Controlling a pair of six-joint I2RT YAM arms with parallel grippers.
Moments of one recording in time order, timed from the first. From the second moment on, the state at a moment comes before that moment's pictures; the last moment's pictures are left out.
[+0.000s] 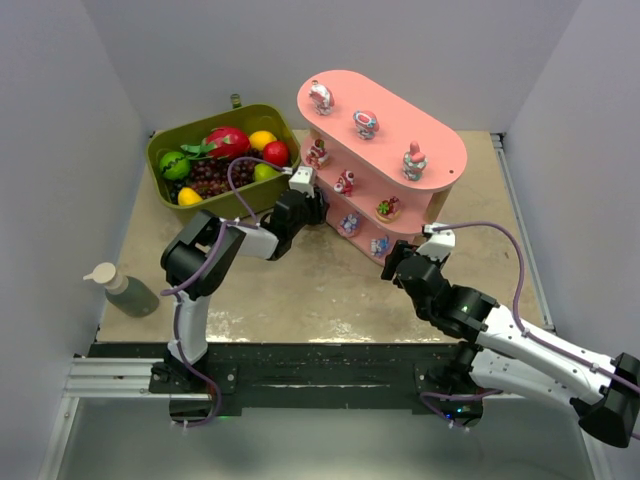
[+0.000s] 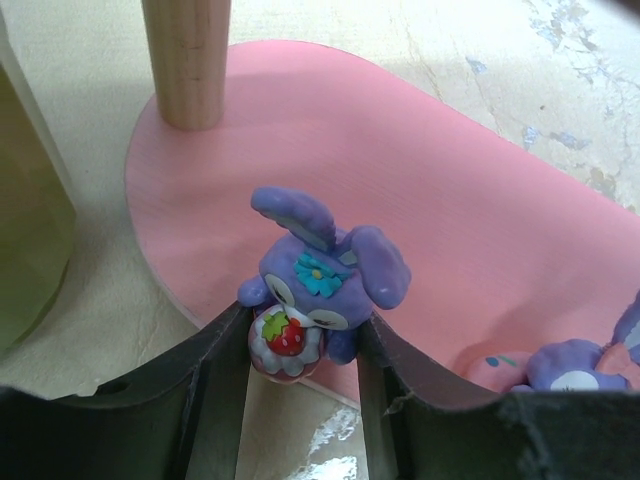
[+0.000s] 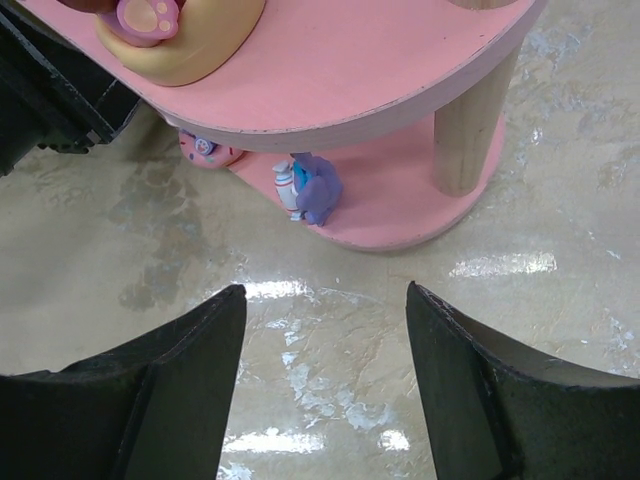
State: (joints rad) left arm -0.57 2.04 1.03 0.71 -0.11 -0.34; right arm 0.92 0.80 0.61 -0.42 0.79 0.76
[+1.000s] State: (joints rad) left arm -0.57 2.04 1.04 0.68 -0.19 -0.34; right arm 0.91 0.82 0.61 -0.42 0.79 0.76
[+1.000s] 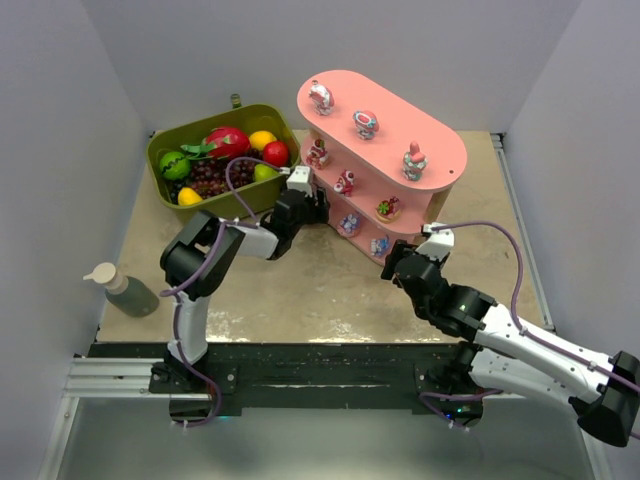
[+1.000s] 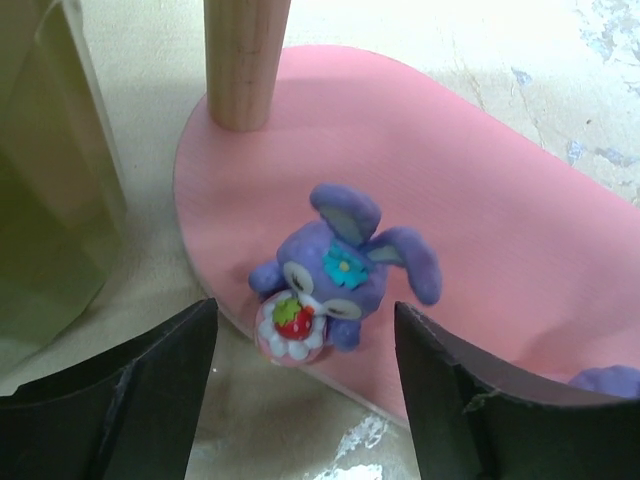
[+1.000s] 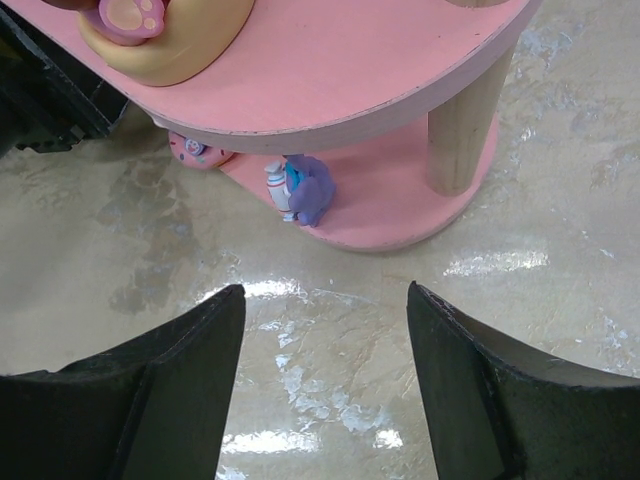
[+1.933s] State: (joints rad) left arm -0.60 1.09 0.48 0.36 -0.24 -0.43; right arm 0.91 0.65 0.61 -0.55 0.74 0.78
